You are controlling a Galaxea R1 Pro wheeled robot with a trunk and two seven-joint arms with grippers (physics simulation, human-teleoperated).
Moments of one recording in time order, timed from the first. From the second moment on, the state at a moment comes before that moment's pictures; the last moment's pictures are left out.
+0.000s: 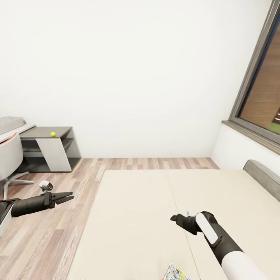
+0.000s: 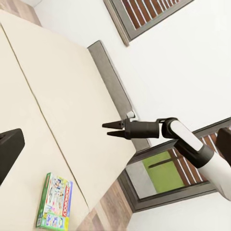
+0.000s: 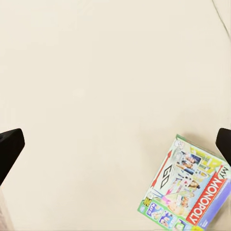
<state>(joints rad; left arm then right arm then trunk) -0.64 0.50 0.16 -0.78 0.21 0.83 -1.55 -0.57 -0.09 0.11 -0.77 -0.79 0.74 -0.22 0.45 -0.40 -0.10</state>
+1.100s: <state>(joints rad) -0.64 0.50 0.16 -0.78 0.21 0.83 -1.56 -0.57 -0.09 0.11 -0.72 -0.78 0.74 -0.22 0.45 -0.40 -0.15</state>
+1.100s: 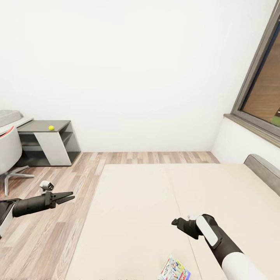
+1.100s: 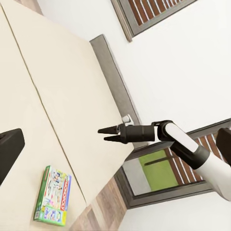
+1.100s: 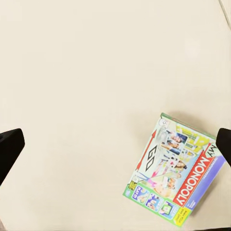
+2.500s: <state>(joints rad) -0.64 0.50 0.16 -0.78 0.21 0.83 -1.56 -0.58 -0.09 0.11 -0.72 -0.78 0.74 -0.22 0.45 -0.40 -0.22</state>
